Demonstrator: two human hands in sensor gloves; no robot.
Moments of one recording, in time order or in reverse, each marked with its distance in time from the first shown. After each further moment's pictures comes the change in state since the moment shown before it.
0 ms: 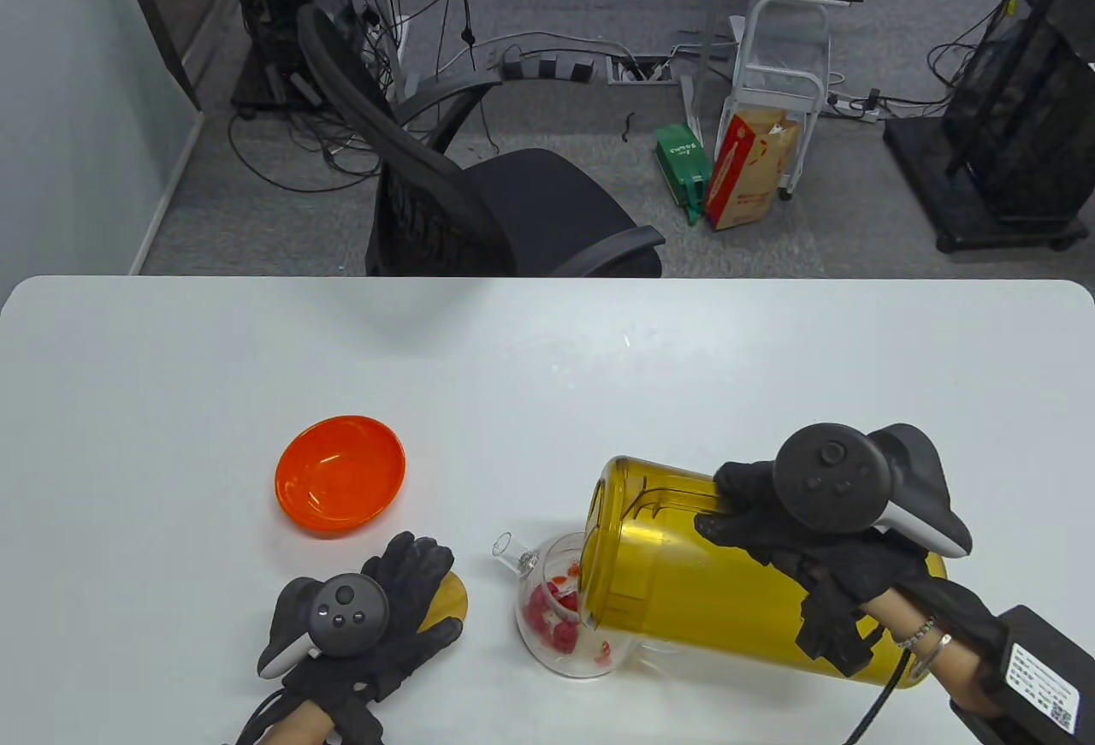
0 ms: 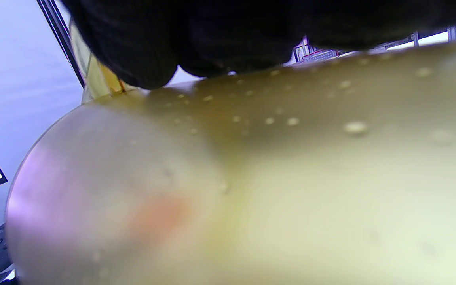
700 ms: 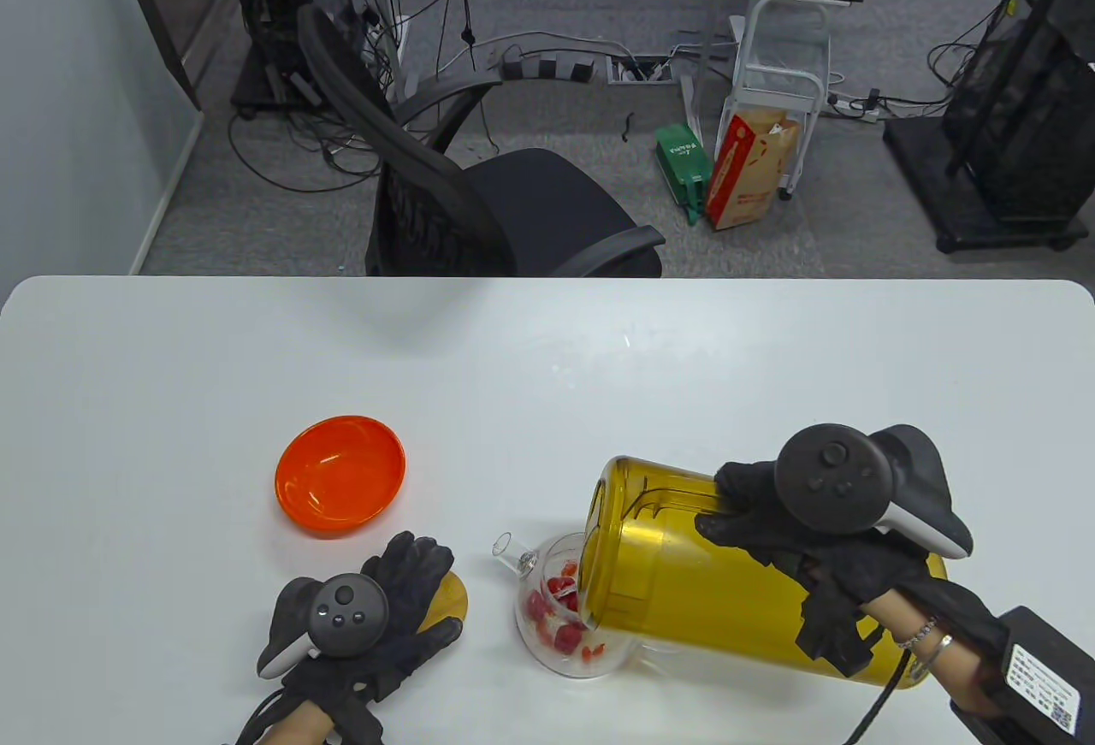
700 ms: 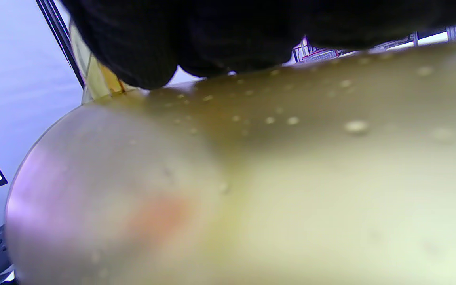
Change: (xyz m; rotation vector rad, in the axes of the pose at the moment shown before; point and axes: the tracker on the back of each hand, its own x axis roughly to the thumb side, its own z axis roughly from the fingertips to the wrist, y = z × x) left_hand 0.000 0.000 0.000 0.003 -0.002 -0.001; right_hand -0.001 0.001 0.001 -0.004 0.001 -0.004
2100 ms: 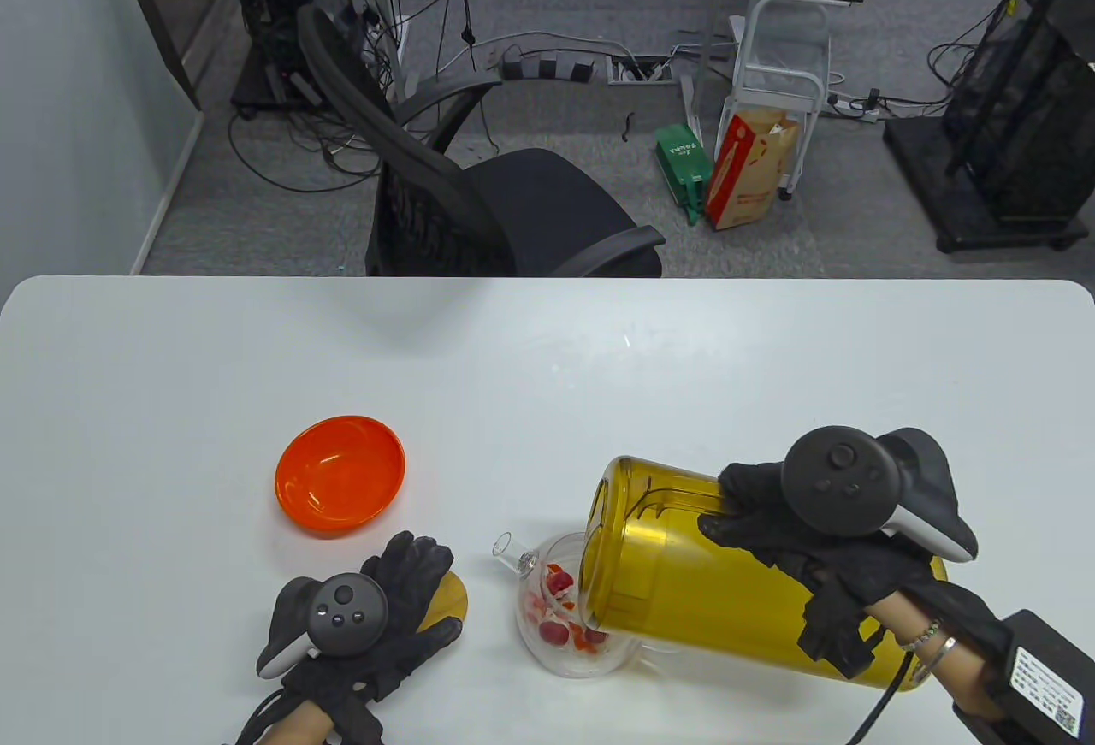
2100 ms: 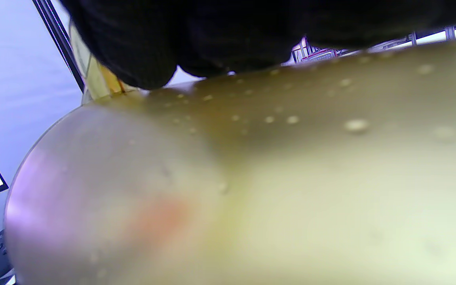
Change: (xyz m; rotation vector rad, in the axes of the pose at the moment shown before) left_hand 0.000 0.001 0.000 0.000 0.002 0.002; right_hand -0.004 0.001 0.002 -0.010 0.002 -0.015
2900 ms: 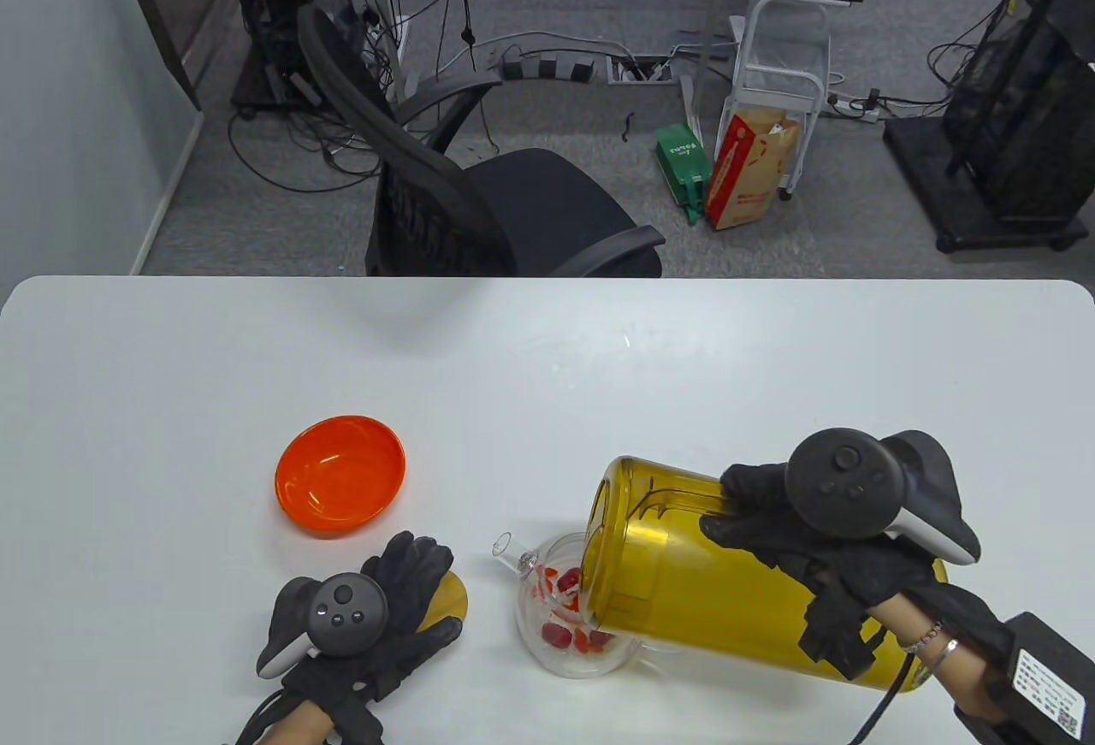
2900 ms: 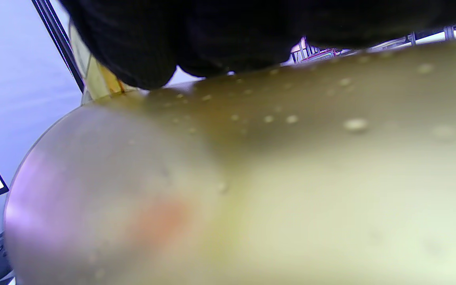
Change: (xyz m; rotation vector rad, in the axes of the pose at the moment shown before) left_hand 0.000 0.000 0.000 0.000 -0.001 0.006; right_hand -0.002 0.001 0.002 -0.009 0.000 -0.007
